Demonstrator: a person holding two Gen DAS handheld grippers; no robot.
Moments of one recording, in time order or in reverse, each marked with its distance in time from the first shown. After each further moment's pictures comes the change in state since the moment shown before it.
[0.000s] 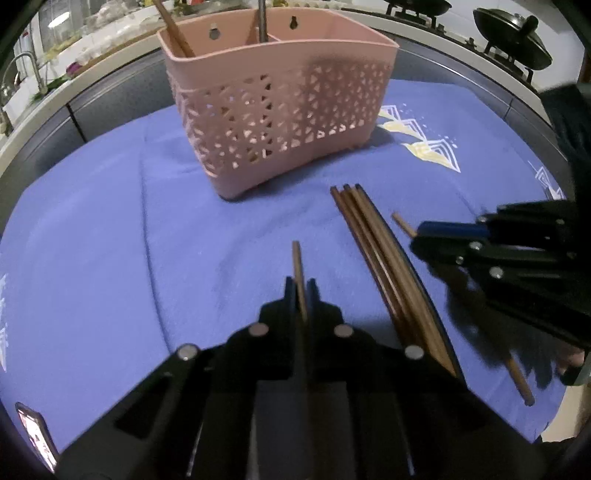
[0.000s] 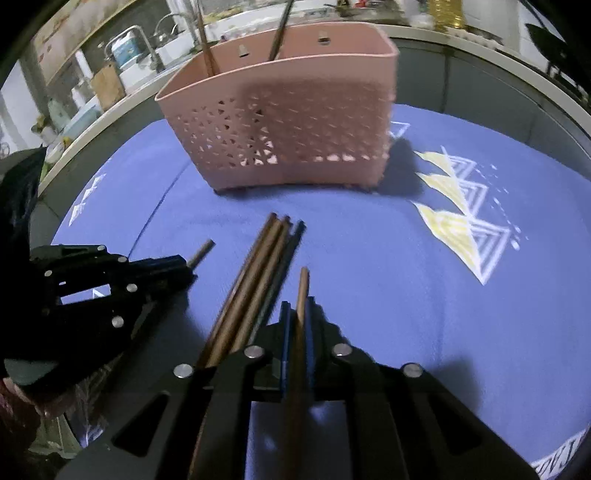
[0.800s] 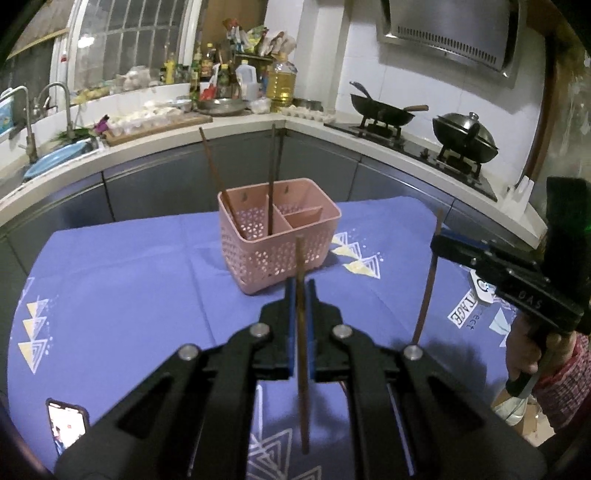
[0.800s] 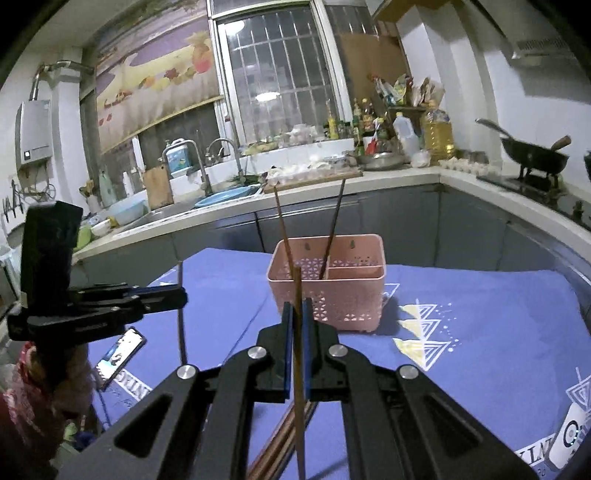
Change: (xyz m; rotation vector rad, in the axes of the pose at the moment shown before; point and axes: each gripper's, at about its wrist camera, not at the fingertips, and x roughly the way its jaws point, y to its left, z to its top) left arm -0.176 0.019 -0.008 -0.064 -0.379 -0.122; right arm -0.173 0.035 -0.014 -0.057 -0.533 0.061
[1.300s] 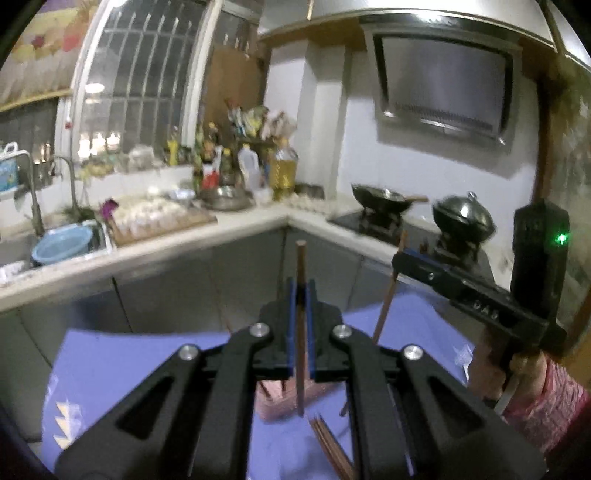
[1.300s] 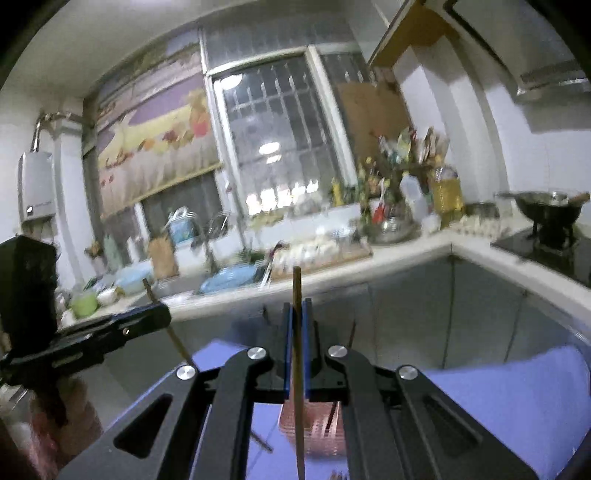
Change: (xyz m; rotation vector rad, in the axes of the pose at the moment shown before) left arm -0.046 0.008 0.151 0.024 -0.288 0.026; right arm 0.020 -0.007 0.161 0.039 -0.240 0.022
